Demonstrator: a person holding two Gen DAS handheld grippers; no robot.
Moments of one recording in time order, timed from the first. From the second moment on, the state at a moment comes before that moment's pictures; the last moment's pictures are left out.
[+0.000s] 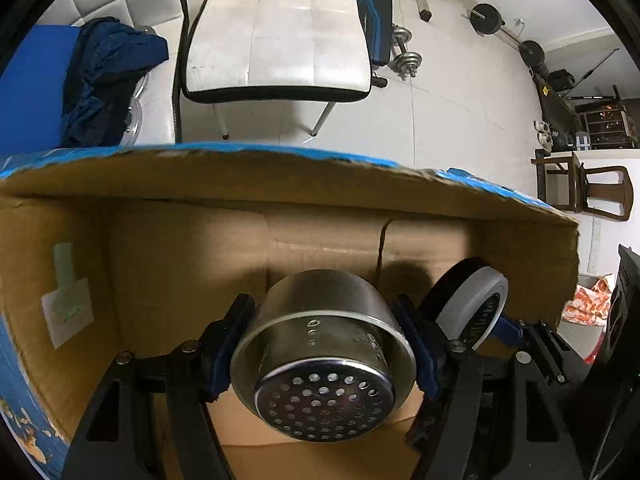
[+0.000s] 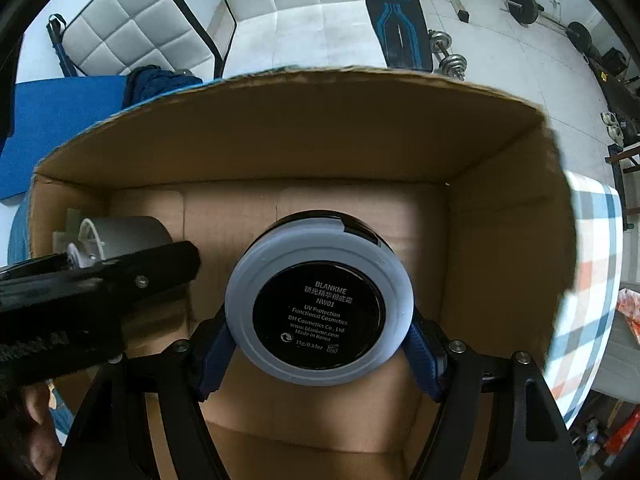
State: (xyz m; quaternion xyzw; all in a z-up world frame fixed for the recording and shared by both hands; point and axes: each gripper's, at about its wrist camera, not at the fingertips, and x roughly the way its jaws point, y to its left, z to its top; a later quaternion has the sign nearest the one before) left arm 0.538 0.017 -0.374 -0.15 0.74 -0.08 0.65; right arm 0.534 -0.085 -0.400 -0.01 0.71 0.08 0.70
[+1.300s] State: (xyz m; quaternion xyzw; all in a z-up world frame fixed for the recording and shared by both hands) left arm 0.474 0.036 -0.303 -0.05 0.68 -0.01 0.74; right arm 0.482 -0.104 -0.383 -0.05 0.71 0.07 0.69
